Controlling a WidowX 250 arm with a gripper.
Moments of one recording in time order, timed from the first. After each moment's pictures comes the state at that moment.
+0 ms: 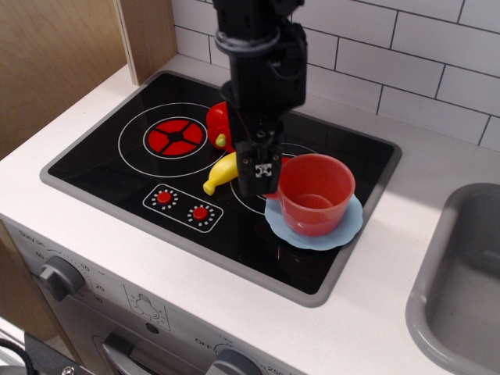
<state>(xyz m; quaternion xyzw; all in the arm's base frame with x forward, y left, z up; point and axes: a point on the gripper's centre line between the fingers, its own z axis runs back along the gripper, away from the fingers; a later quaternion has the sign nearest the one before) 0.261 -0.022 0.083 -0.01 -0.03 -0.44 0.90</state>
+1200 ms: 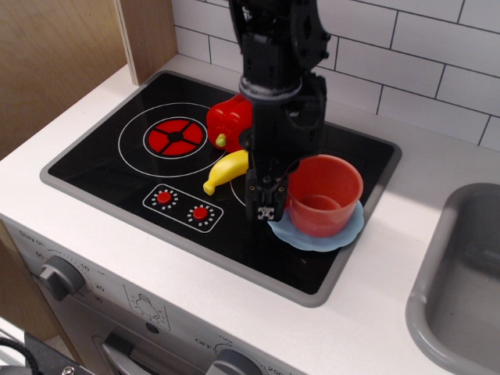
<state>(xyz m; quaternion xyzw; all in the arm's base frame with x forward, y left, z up) 0.250 -0.037 0.057 -0.01 -0.01 -0.52 0.86</state>
